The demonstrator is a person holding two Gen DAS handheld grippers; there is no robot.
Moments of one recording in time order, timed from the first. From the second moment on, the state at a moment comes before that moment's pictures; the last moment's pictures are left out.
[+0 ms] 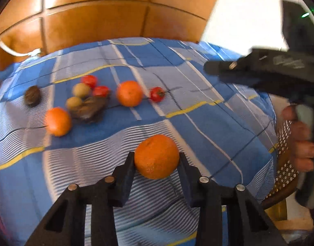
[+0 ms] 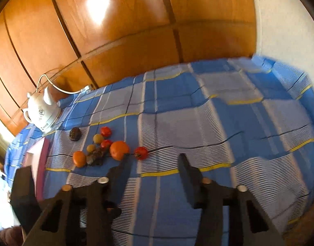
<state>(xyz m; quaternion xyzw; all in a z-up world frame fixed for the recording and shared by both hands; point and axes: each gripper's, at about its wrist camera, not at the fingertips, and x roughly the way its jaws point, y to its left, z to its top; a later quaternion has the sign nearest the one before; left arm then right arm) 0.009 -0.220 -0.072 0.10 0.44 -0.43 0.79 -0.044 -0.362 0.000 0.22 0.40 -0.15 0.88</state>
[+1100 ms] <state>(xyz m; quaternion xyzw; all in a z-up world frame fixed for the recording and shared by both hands) 0.125 0.057 -0.057 -0.07 0.46 -0.04 0.88 0.033 -0.324 -0.067 0.04 0.49 -0.11 0.86</state>
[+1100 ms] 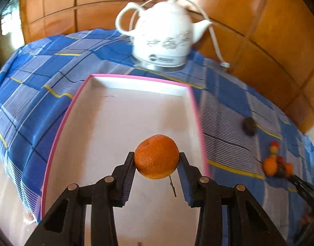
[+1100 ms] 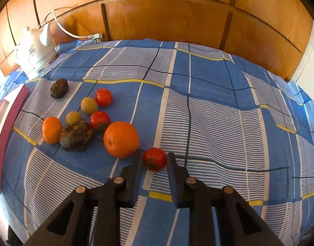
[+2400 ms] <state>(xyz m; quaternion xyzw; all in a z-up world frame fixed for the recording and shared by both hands) 0.040 0.117 -0.026 -0.11 0.37 0.06 0.92 0.035 -0.149 -0.010 0.04 0.43 0.16 0.89</state>
